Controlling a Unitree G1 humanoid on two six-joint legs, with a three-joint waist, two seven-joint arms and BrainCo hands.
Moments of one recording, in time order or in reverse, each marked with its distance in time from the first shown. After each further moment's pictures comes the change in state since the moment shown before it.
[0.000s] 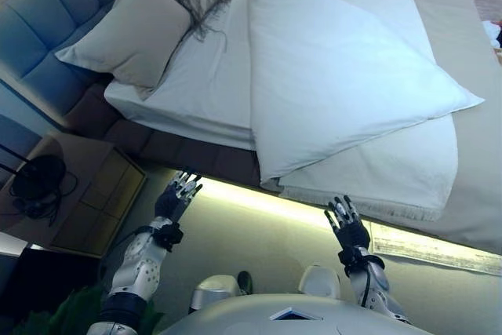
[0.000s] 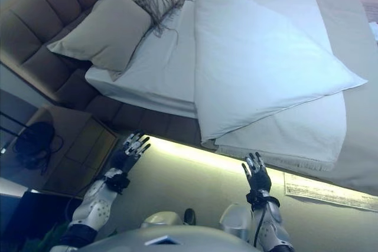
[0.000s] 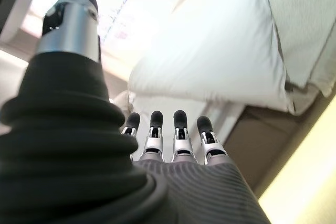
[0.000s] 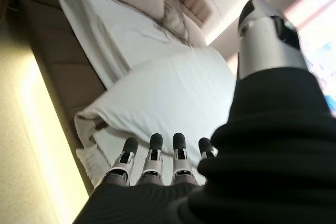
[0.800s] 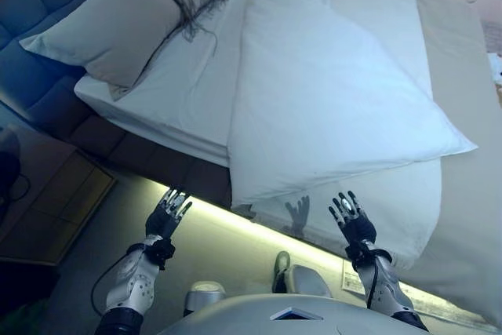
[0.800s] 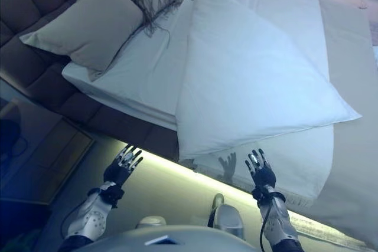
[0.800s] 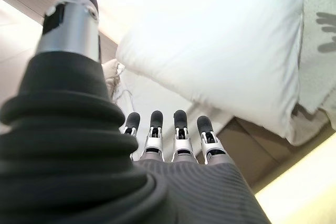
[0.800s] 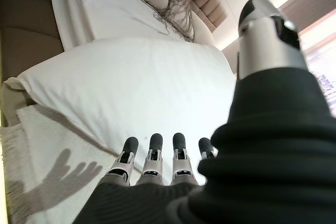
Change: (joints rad) left arm 0.090 -0.042 0.076 0.053 -0.007 0.018 -0.042; right arm -0.022 -0.050 -0.036 0.021 0.023 0.061 0.042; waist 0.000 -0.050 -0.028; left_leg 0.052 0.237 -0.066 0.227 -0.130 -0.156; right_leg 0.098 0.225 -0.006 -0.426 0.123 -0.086
